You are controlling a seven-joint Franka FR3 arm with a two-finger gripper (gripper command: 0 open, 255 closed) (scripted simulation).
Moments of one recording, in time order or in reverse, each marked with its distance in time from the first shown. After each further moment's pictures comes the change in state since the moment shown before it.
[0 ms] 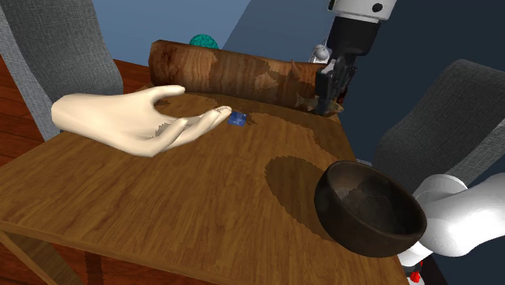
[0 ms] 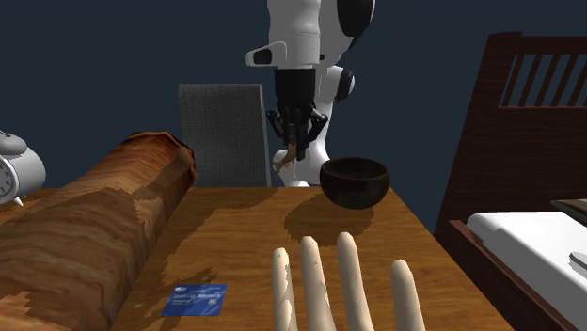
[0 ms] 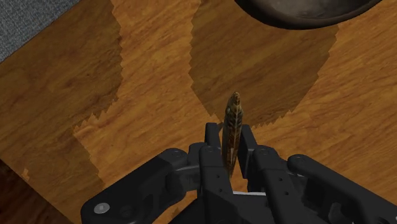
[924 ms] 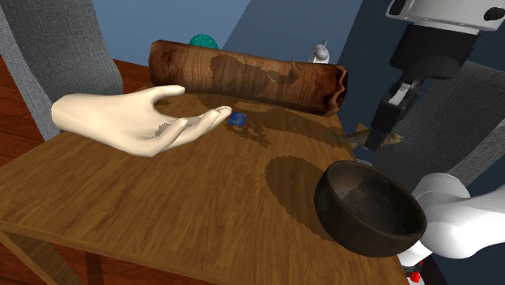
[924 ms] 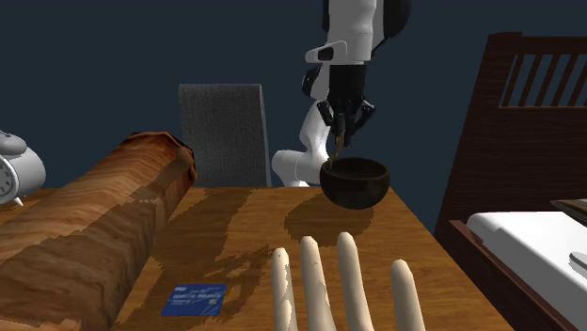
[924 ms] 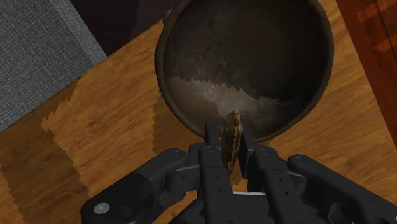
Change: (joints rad) arm 0.080 -0.232 0.075 -0.087 0.125 -0.116 0.149
